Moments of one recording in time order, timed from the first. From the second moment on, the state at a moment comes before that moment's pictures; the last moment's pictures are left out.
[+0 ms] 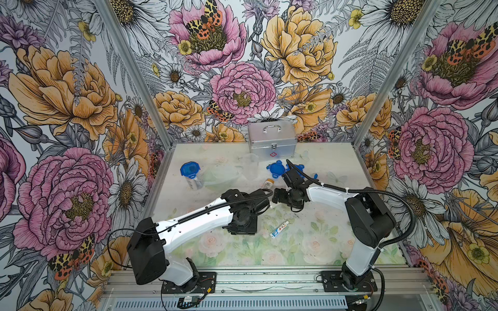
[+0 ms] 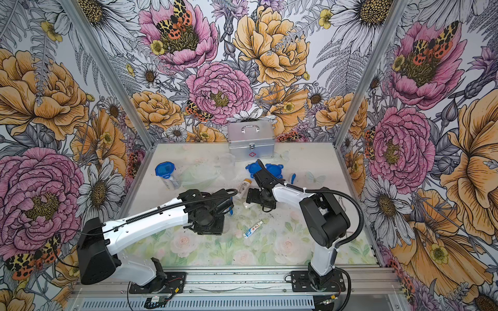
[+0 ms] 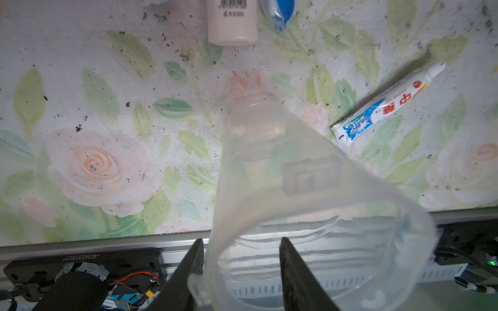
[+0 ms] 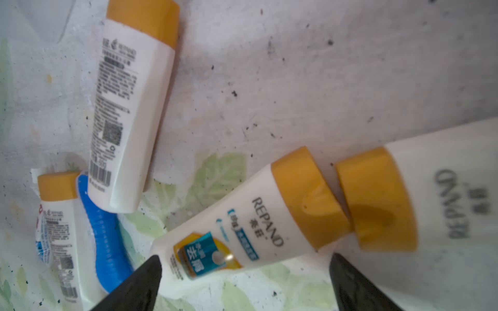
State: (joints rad) left arm -0.97 1.44 1.18 -1.25 -0.04 -0.93; right arm 0.54 1.80 1.11 -0.48 -0.15 0.70
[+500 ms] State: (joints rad) left arm -0.97 1.33 1.16 -1.24 -0.03 -0.96; right arm 0.61 1.89 1.22 -0.51 -0.07 0.64
